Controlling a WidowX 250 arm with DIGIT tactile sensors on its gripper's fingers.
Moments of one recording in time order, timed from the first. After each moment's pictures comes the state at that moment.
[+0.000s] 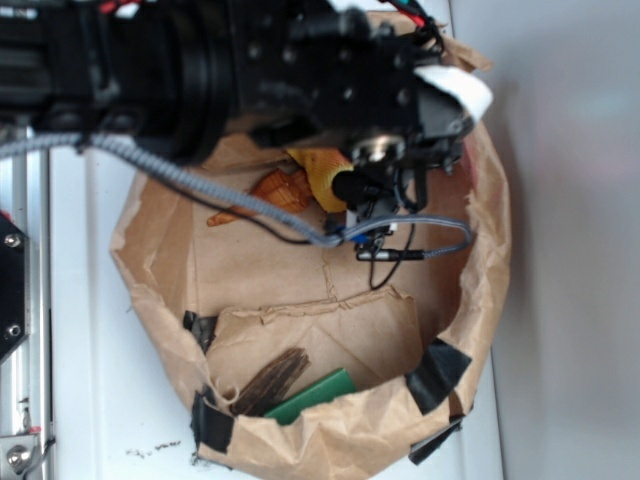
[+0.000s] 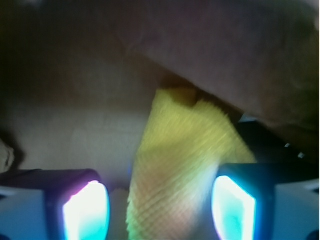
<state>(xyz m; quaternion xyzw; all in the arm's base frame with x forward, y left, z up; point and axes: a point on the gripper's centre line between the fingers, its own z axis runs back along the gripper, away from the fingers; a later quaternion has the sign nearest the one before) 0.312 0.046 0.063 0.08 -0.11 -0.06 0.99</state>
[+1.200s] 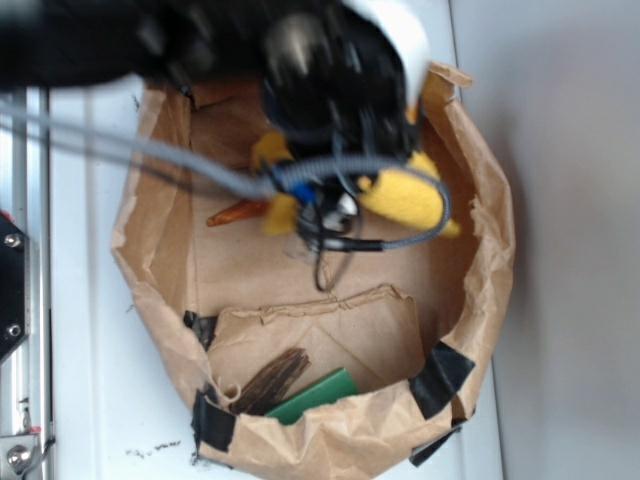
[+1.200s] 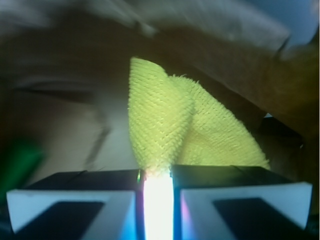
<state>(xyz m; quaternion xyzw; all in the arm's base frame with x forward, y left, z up) 0.275 0.034 0.143 -0.06 -0.14 -0.12 0.98</state>
